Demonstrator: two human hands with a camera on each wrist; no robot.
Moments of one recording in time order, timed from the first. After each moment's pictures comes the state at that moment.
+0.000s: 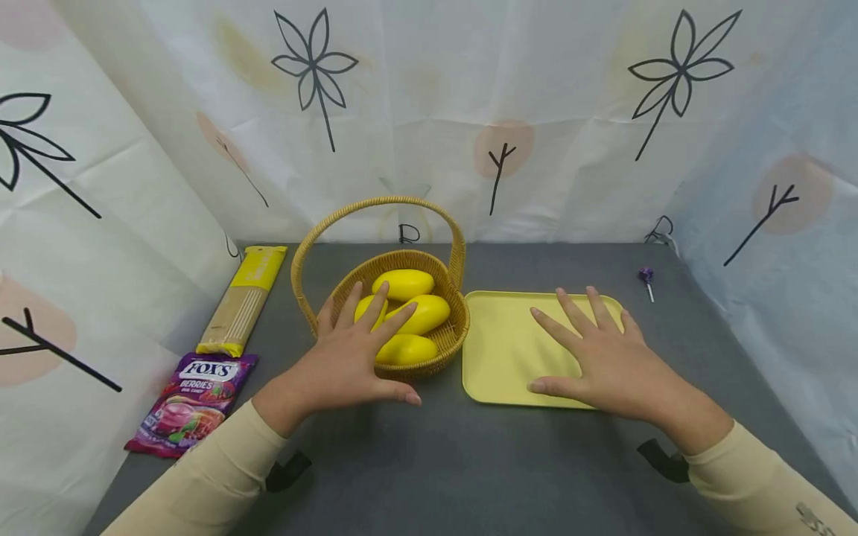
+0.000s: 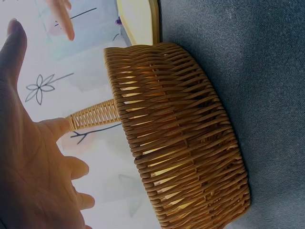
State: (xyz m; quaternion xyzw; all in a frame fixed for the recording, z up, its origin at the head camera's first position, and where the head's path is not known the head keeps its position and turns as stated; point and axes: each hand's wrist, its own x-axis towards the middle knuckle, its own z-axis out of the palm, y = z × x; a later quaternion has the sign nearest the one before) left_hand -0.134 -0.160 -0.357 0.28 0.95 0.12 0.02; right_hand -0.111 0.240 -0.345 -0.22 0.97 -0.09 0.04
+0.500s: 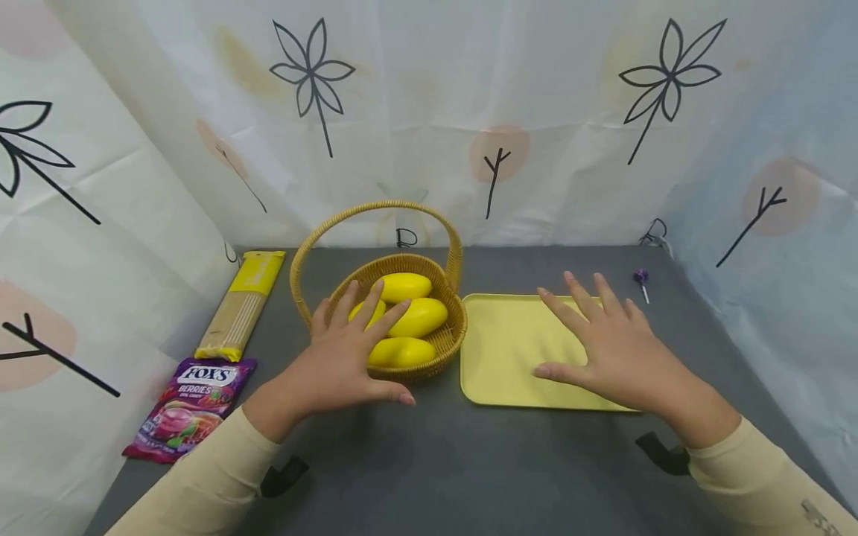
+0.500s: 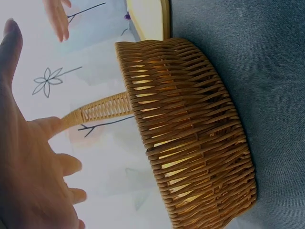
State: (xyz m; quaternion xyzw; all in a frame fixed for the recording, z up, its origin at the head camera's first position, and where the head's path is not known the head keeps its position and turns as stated) left_hand -0.132 -0.166 -0.352 0.28 0.95 0.14 0.00; right_hand -0.114 0.247 -0.332 -0.20 0.98 -0.08 0.01
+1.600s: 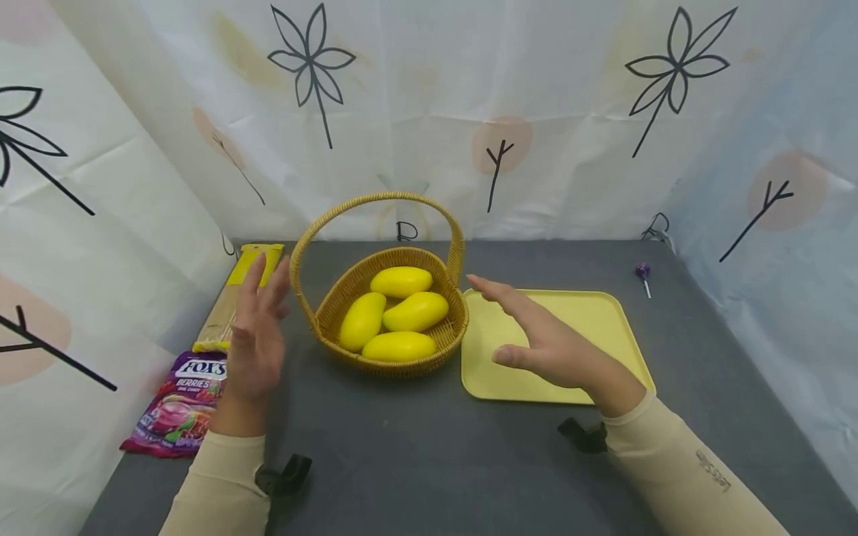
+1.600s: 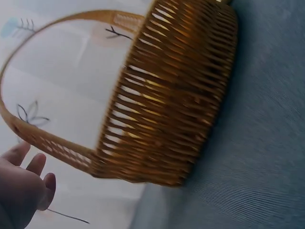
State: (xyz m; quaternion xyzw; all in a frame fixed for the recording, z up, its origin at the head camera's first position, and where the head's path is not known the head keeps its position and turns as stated) left_hand -0.149 -0.239 -0.396 0.29 0.52 0.79 -0.16; right_hand -0.145 0.180 -0.347 -0.38 0.81 -0.45 0.05
